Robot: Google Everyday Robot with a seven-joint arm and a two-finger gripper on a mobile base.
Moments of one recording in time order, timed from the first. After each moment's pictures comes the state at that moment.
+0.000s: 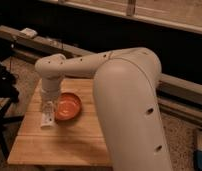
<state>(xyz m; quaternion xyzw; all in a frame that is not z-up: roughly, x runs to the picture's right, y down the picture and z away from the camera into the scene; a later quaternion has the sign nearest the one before) -0.244 0.093 0.740 -0.41 0.15 0.60 0.67</state>
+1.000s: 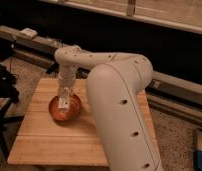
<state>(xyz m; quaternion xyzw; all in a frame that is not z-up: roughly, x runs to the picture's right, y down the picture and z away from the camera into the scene) -0.193 0.034 0.834 -0.37 0.16 0.63 0.67</state>
